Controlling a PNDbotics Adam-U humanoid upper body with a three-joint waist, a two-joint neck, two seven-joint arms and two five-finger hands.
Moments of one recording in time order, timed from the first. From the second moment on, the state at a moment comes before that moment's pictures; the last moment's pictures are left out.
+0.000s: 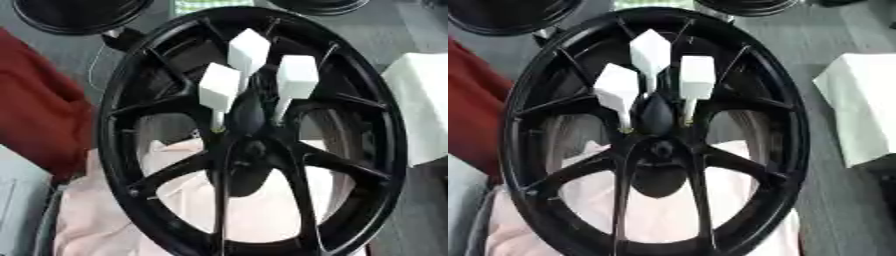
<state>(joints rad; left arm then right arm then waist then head) -0.15 0.44 0.18 -1.98 0.17 -0.16 0.15 -0.68 -1.21 0.05 -1.91 0.16 -0.13 0.57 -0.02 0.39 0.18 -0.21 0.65</state>
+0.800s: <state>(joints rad) -0.15 0.45 0.17 -1.98 0.17 -0.16 0.14 -0.79 -1.21 0.20 -1.94 0.17 -0.14 0.68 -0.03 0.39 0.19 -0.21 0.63</state>
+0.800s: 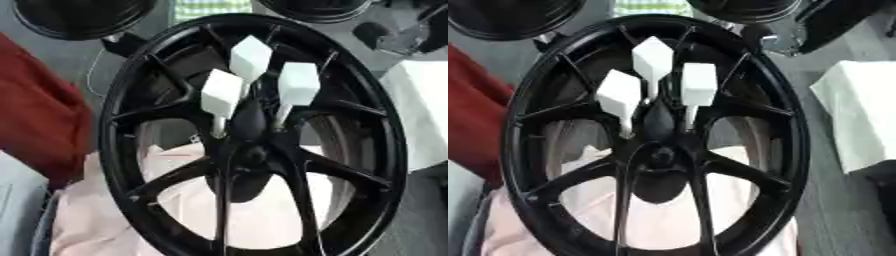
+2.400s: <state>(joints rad) -0.16 0.46 0.16 -1.98 0.18 -0.14 0.13 -0.70 -1.27 0.32 -1.99 0.07 0.00 0.48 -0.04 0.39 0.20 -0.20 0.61</state>
